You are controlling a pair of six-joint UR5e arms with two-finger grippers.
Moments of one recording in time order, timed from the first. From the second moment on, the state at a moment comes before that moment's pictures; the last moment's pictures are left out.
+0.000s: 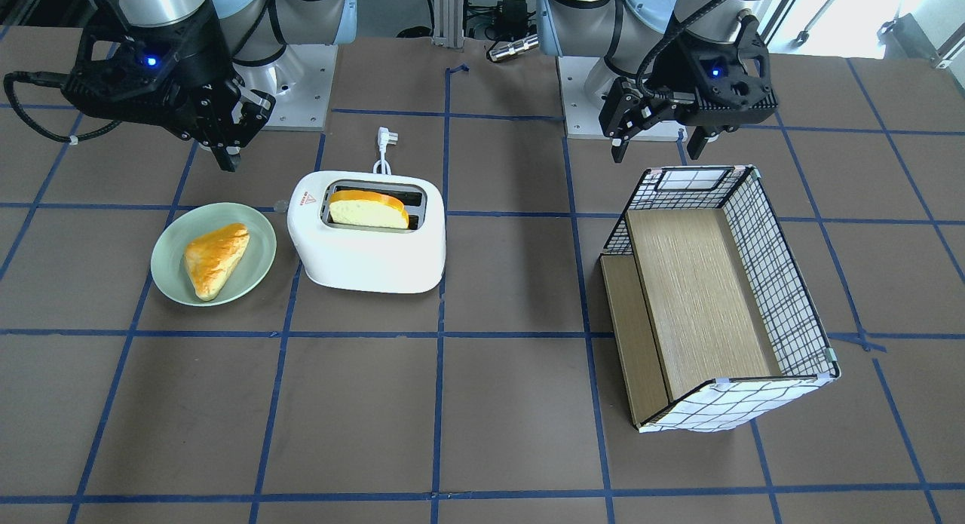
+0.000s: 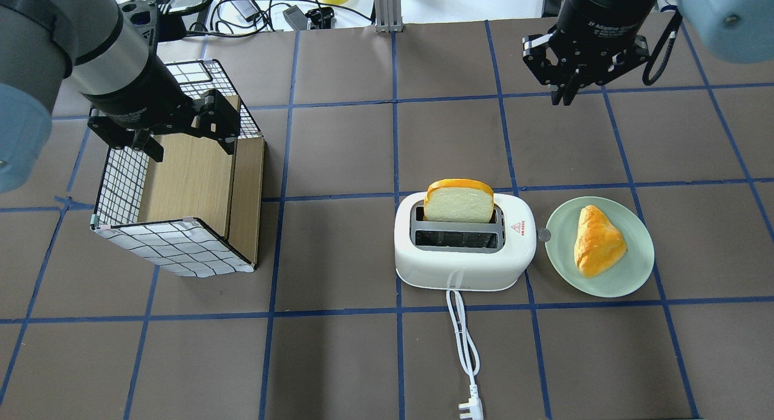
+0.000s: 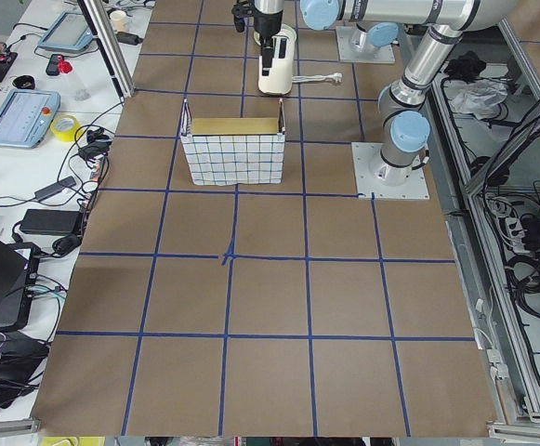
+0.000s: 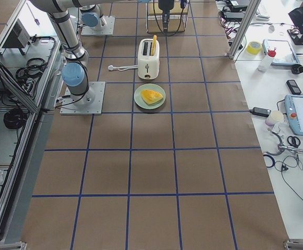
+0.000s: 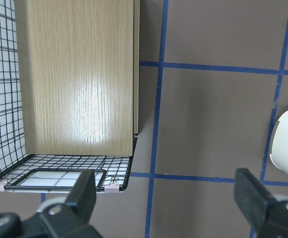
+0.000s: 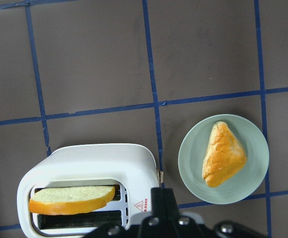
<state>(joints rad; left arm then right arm) -1.57 -1.46 -1.67 -1.52 1.59 -0.08 1.63 -1.55 1.45 -1.52 -1.61 0.17</state>
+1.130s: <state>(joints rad) -1.57 -1.46 -1.67 -1.52 1.59 -0.08 1.34 -1.55 1.59 -1.31 -1.39 -0.21</state>
